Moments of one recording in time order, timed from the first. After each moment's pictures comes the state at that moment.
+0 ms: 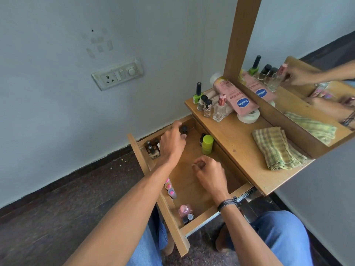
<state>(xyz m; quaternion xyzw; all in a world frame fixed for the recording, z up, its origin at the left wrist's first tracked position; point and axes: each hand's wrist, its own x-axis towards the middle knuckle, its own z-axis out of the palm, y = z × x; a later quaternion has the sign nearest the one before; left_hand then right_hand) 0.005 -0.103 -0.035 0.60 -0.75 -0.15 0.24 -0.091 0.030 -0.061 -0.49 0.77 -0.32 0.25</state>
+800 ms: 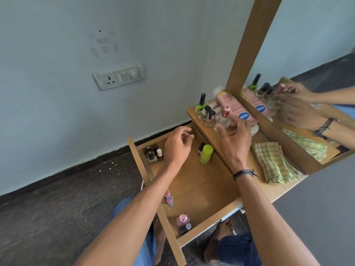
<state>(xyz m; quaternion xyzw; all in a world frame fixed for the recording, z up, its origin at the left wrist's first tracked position) 0.000 -0.099 -0.032 0.49 -0.70 -0.29 0.43 -0.163 -0.039 0.018 -0.42 0.76 -0.49 0.07</state>
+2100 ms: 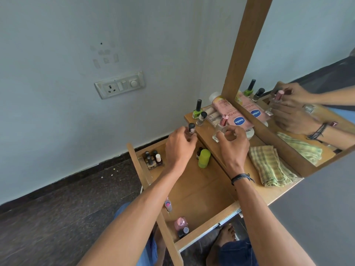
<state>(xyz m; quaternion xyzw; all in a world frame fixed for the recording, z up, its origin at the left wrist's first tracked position) -0.019 -0.093 0.006 0.58 -0.71 -0.19 0.36 -0.165 -0.035 0.017 -0.35 0.74 -0.56 0.12</state>
